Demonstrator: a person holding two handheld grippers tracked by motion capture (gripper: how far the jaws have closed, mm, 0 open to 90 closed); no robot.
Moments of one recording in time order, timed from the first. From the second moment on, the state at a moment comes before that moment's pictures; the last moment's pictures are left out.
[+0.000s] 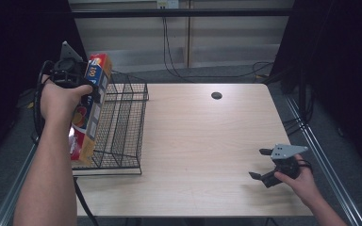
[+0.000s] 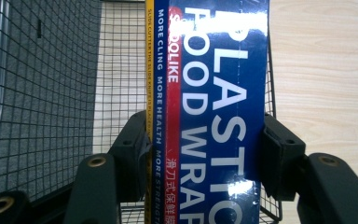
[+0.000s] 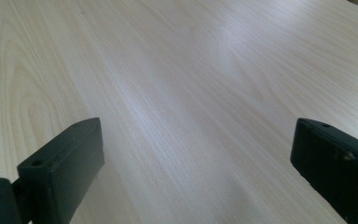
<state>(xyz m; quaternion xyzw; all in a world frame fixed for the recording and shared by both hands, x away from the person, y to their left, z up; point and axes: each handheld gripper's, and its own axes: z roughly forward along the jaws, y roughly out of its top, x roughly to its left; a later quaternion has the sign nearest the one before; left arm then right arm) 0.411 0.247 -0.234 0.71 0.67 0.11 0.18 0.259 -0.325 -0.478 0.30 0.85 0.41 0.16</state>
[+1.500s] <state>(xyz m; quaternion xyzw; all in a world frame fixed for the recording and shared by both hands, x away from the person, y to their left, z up) 0.440 0.269 -0.270 0.68 0.72 0.10 0.13 0.261 -0.328 -0.481 0.30 0.85 0.41 0.16</state>
